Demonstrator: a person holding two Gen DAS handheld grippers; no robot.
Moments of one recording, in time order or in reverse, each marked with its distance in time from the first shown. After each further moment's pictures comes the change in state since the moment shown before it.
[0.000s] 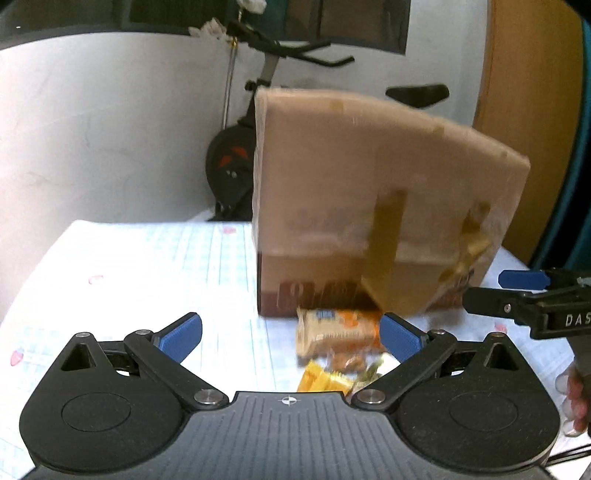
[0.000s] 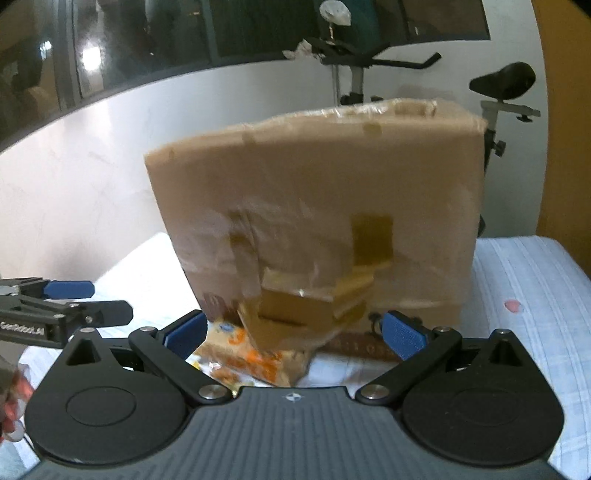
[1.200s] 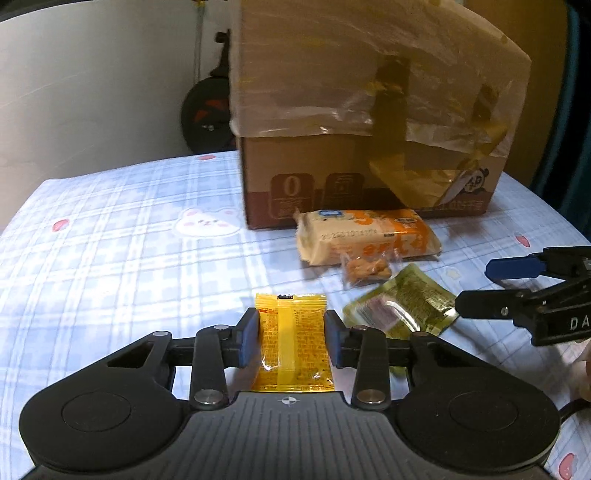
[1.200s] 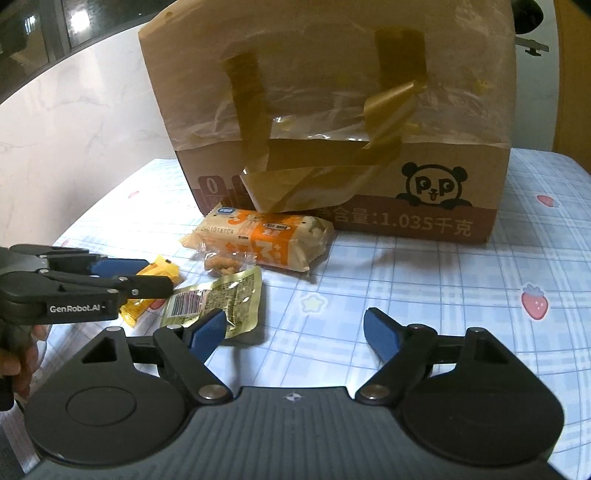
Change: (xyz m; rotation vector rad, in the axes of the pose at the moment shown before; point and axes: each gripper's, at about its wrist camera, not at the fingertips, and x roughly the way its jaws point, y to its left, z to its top) left arm 0.046 0.007 -0.063 0.083 0.125 -0.041; right arm 0.037 0.013 -0.070 0.017 0.159 0.019
